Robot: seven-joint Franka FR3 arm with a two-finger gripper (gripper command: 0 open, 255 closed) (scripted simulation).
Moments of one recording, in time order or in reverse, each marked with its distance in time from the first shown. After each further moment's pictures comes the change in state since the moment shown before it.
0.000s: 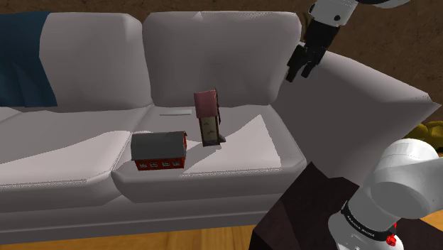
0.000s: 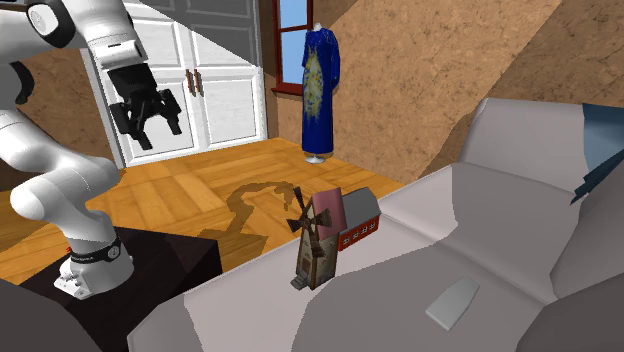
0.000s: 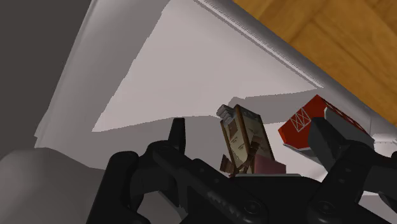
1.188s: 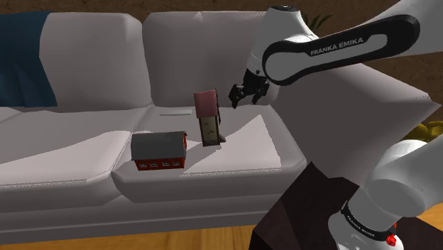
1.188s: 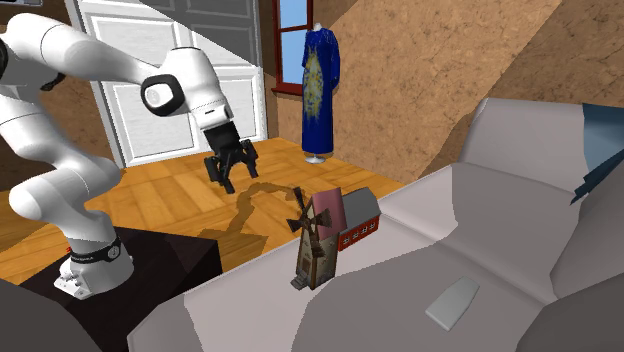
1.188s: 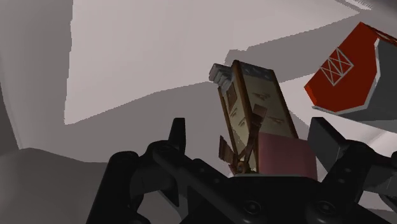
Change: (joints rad) arm -0.064 0.370 0.268 -0.119 -0.022 0.618 0.387
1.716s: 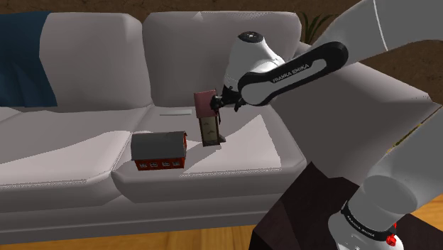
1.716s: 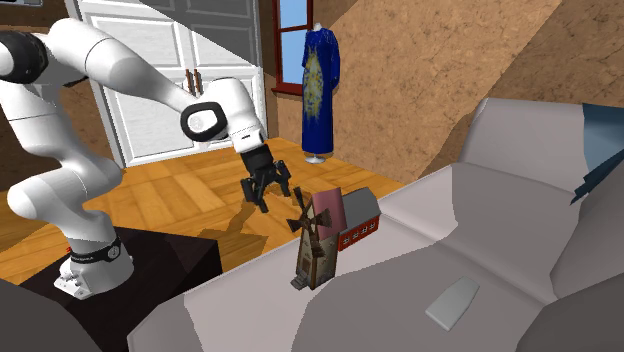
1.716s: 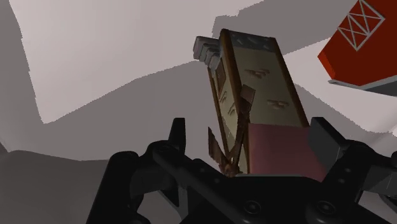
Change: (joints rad) arm -0.097 0.298 0.139 0.112 -0.210 0.217 0.307
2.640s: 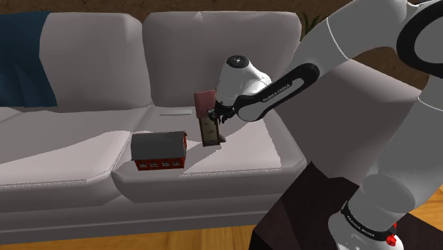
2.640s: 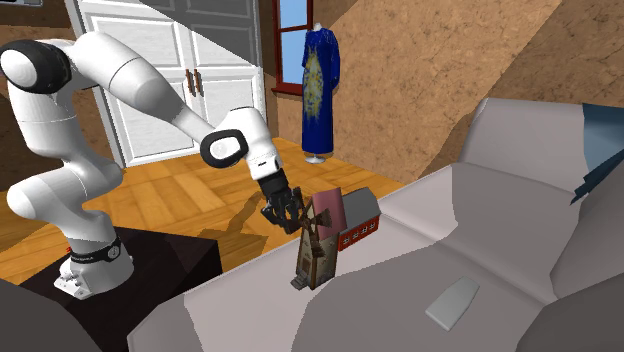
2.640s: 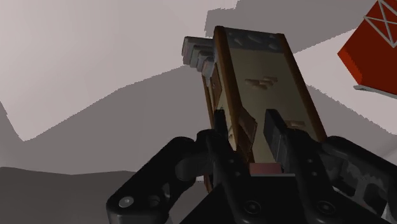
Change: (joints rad) arm -0.027 0.215 0.018 0.054 -0.265 0.139 0.264
